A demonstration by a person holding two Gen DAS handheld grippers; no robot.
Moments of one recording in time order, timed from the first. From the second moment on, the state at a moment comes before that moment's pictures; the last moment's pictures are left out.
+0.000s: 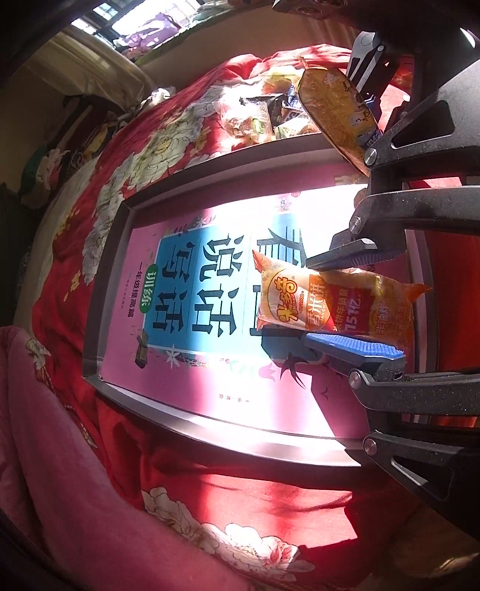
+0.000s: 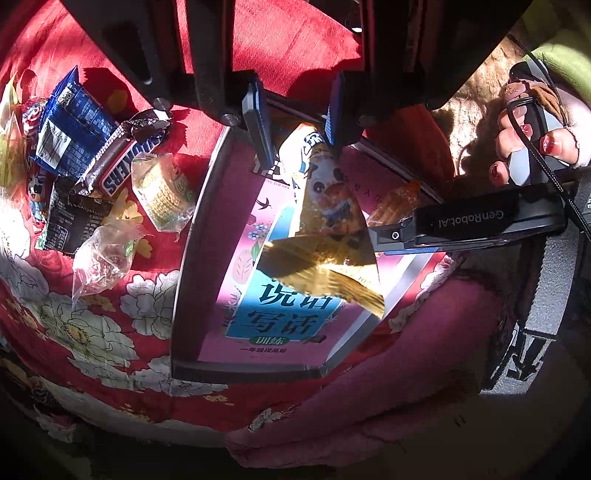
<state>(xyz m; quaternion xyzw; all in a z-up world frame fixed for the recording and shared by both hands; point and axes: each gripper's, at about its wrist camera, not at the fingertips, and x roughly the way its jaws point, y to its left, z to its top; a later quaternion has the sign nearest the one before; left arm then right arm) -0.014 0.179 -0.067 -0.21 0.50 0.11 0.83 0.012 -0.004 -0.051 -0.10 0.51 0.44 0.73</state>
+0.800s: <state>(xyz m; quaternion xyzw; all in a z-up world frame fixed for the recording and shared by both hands) -0.015 0.172 -0.050 -0.22 0.48 0.09 0.84 0.016 -0.028 -0.034 -0.07 0.49 0.43 0.76</state>
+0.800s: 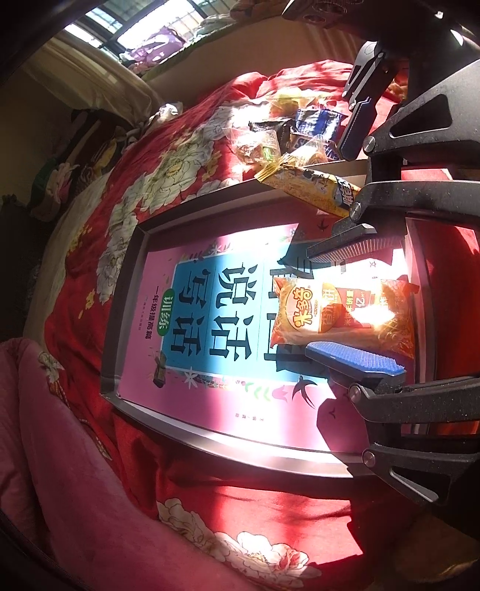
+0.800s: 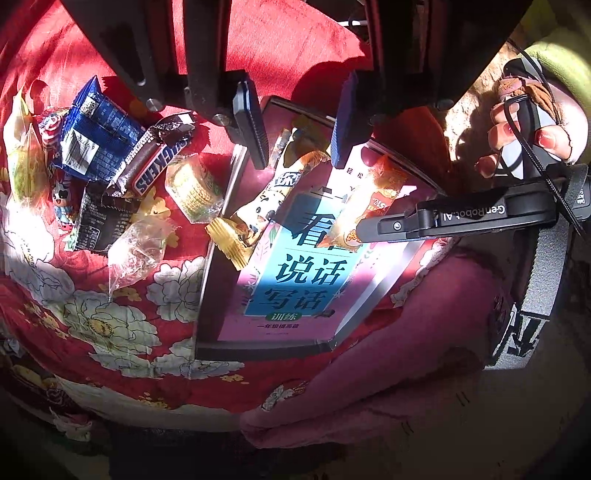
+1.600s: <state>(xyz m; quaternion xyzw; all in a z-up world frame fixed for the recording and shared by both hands) -0.014 0.147 -0.013 -0.21 0.44 0.07 0.87 0.023 -0.089 0.006 -0.04 0.40 0.38 0.83</state>
